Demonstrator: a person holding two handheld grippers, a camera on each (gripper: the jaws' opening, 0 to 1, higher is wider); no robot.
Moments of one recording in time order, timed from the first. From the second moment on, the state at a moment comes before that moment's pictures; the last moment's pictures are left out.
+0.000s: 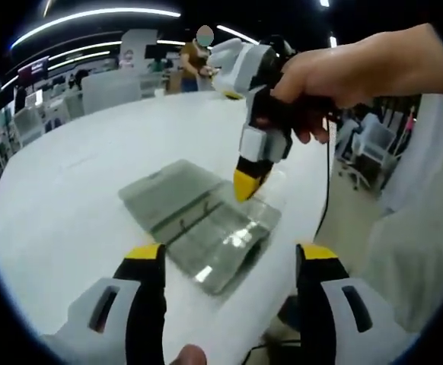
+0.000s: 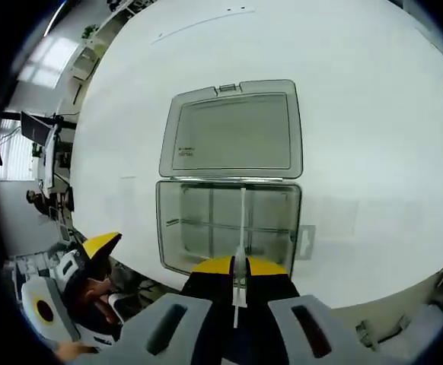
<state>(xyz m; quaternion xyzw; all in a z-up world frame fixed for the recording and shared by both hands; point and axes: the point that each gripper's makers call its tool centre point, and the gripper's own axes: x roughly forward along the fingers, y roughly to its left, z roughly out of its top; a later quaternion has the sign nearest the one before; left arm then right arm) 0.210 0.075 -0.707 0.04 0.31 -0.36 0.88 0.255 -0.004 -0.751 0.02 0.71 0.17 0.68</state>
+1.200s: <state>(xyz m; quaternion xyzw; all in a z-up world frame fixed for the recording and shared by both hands) 0.209 0.080 -0.714 0.03 0.32 -0.36 0.88 0.259 -0.005 -0.766 0.01 0.72 0.16 0.68</state>
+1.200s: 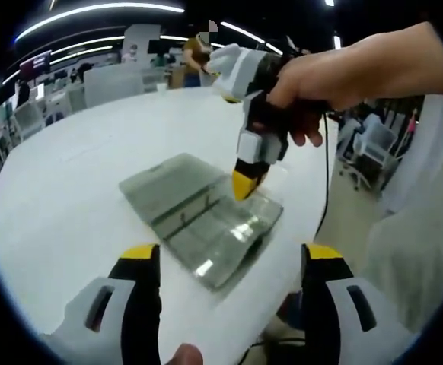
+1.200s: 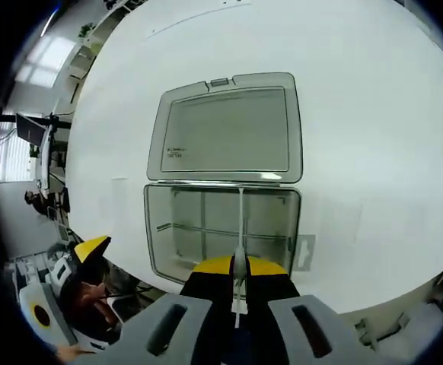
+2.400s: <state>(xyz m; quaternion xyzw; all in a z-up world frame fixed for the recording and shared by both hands) 0.214 0.084 -0.714 0.03 0.32 -0.35 0.88 0.260 -0.005 -0.775 0.01 0.73 0.16 0.67</state>
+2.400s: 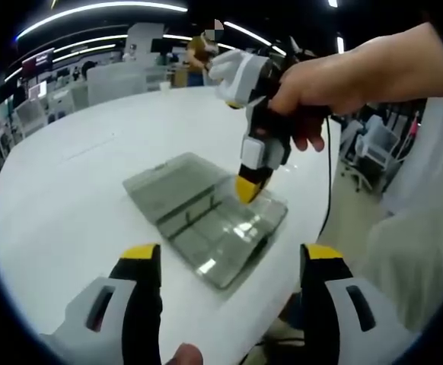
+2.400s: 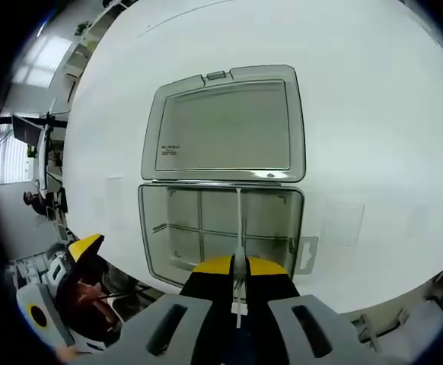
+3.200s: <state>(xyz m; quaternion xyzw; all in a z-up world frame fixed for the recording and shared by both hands) 0.214 0.085 -0.714 0.03 0.32 -0.35 0.88 0.257 -0.005 -0.775 0.02 0.73 0.15 0.66</state>
